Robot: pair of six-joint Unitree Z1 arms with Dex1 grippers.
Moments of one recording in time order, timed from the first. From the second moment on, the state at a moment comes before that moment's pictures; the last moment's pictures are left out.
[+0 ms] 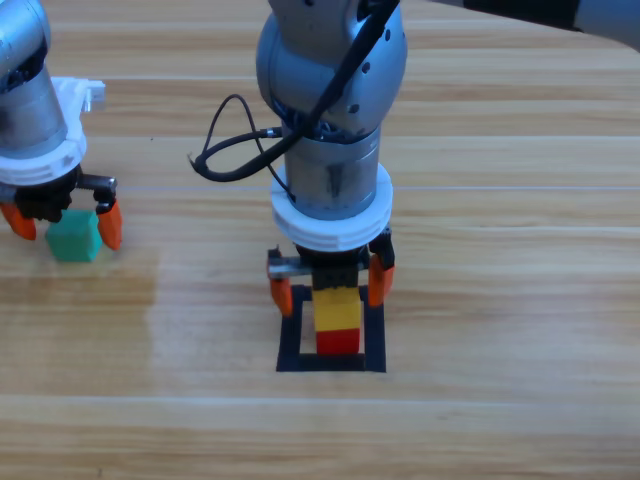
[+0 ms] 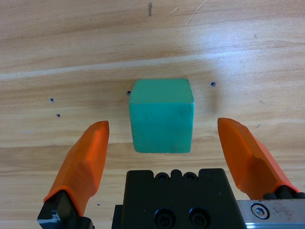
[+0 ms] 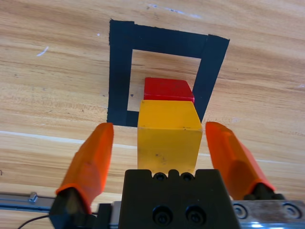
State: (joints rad) arm 0 -0.23 2.10 -1.45 0.87 0.07 -0.22; arm 1 1.02 2.58 -2.52 1.48 -0.02 0.87
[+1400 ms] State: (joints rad) arm 0 -0.26 2.08 -1.43 0.85 0.05 -0.36; arm 1 1.04 1.85 -1.50 0.79 -0.17 0.40
